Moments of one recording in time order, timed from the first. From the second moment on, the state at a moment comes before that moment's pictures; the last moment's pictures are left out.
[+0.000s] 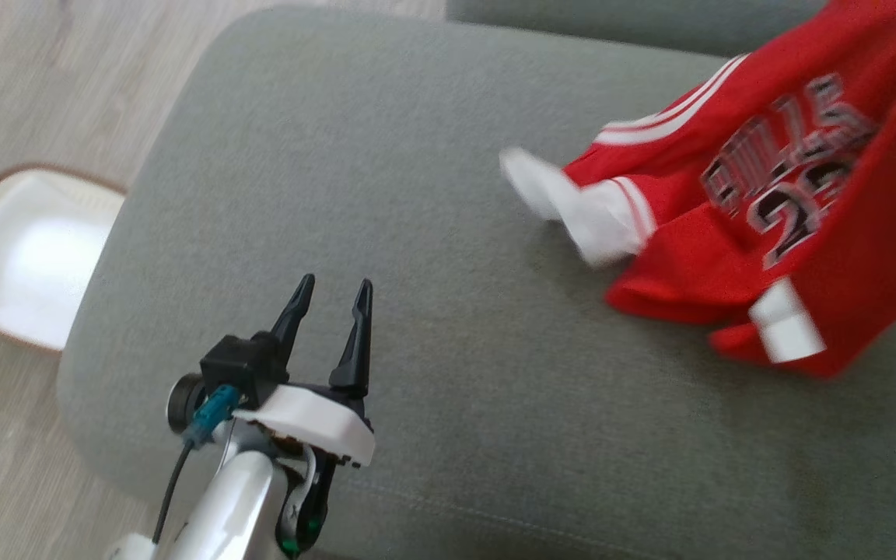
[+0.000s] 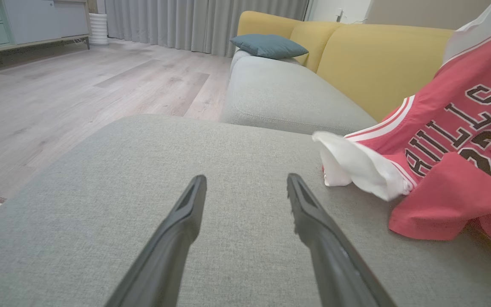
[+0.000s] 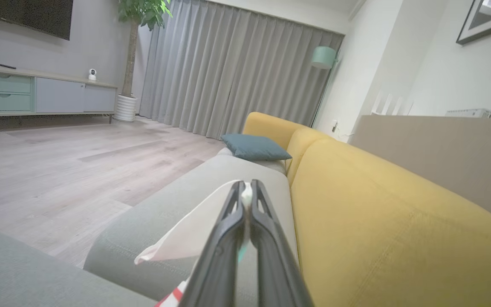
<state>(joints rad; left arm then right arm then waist) -0.19 0.05 -0.38 0.28 -0.29 0.03 -0.25 -0.94 -0.37 0.02 0.72 -0.03 0.12 -0.07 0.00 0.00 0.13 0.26</state>
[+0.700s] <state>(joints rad) -0.25 0.04 -0.37 0.27 -0.31 0.04 -0.25 -1.15 -0.31 0.08 1.12 -0.09 0.12 -0.22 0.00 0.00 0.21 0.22</state>
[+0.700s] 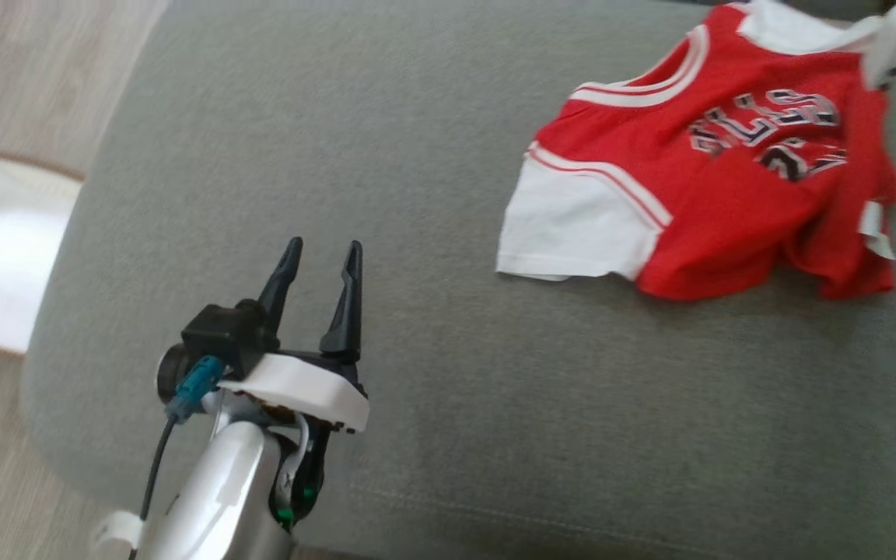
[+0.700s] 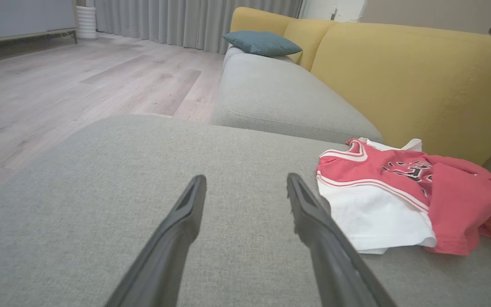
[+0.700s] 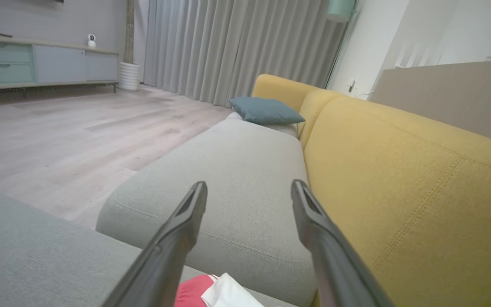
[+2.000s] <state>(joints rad) -0.15 0.04 -0.35 0.22 -0.29 0.05 -0.25 -0.19 -0.06 0.09 0.30 0.16 0.12 -0.09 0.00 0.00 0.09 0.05</state>
